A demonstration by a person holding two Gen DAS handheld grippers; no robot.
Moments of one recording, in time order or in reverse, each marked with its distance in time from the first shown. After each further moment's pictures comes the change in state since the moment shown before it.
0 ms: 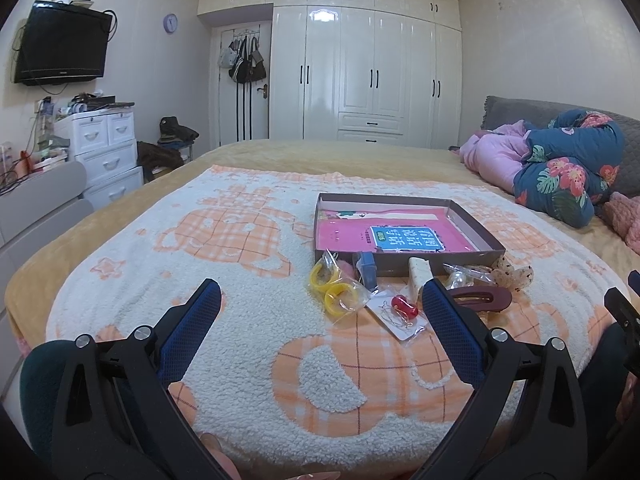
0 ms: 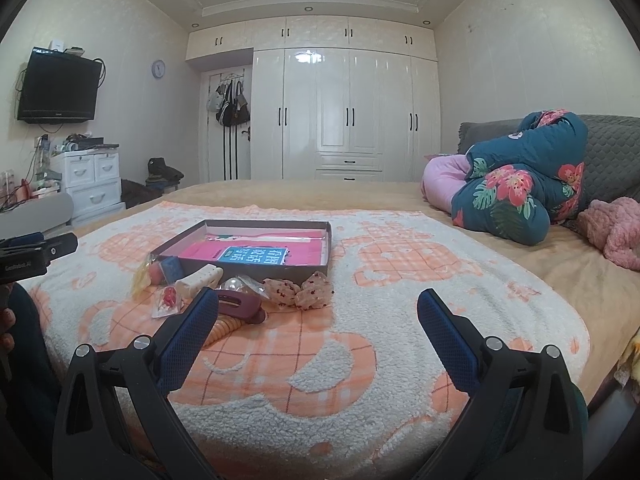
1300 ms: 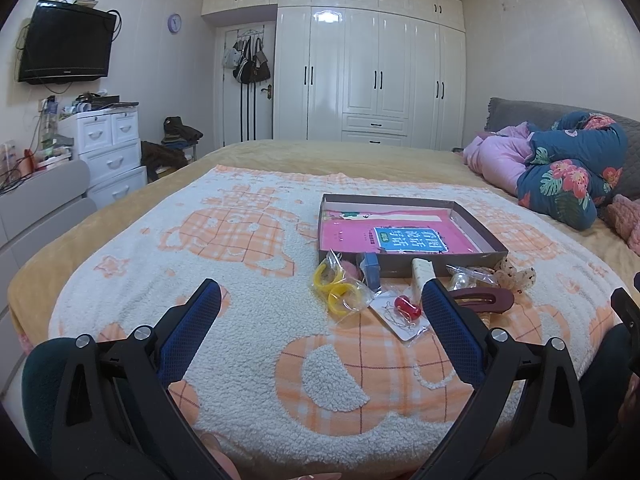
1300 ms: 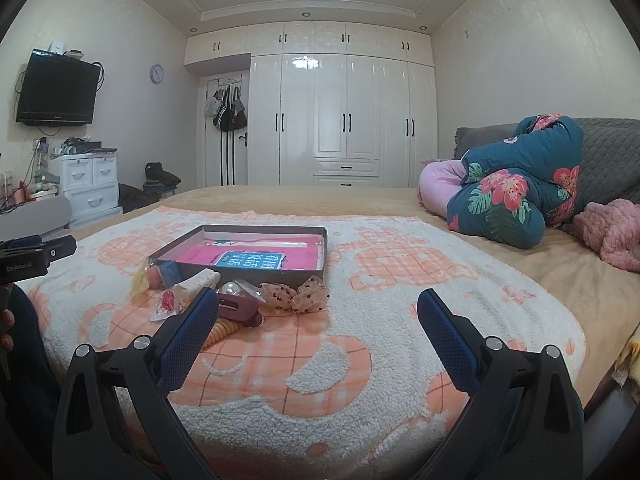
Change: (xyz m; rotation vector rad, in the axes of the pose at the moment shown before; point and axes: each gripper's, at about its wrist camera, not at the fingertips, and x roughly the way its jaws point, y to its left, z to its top) left arm -0.003 0.003 0.000 0.001 -0.005 0.022; right arm -0.006 -0.001 -0.001 0.002 -0.026 -0.017
